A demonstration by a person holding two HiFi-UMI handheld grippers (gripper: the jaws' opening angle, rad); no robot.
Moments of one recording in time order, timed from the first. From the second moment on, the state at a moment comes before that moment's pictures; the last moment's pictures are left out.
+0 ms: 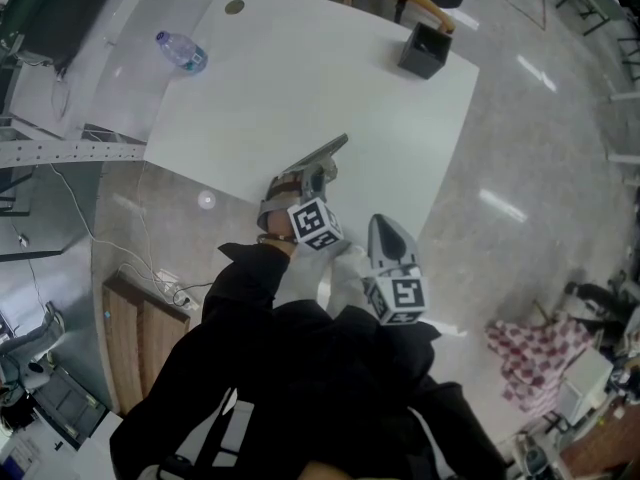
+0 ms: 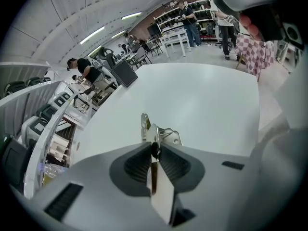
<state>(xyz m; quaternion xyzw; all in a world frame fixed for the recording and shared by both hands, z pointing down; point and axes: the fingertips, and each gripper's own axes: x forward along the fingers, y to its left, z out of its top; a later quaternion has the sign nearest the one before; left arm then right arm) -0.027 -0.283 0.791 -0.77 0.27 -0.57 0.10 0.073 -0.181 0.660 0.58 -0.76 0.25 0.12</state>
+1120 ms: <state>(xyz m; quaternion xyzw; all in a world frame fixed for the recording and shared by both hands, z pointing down) -0.045 -0.276 0.623 -0.85 0.41 -0.34 -0.08 0.093 -0.205 0.545 0.60 -0.78 0.16 0.07</state>
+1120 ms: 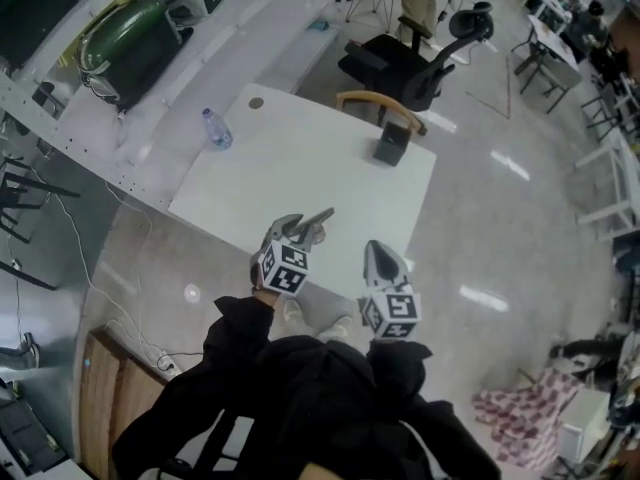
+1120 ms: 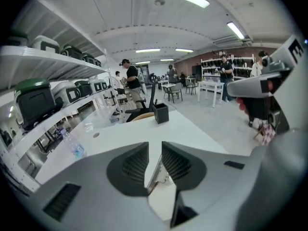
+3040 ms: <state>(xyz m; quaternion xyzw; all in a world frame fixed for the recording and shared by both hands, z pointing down) -0.023 -0.249 0.494 -0.88 0.46 -0.10 -0.05 0.105 -0.226 0.483 0.59 -0.80 0.10 0.02</state>
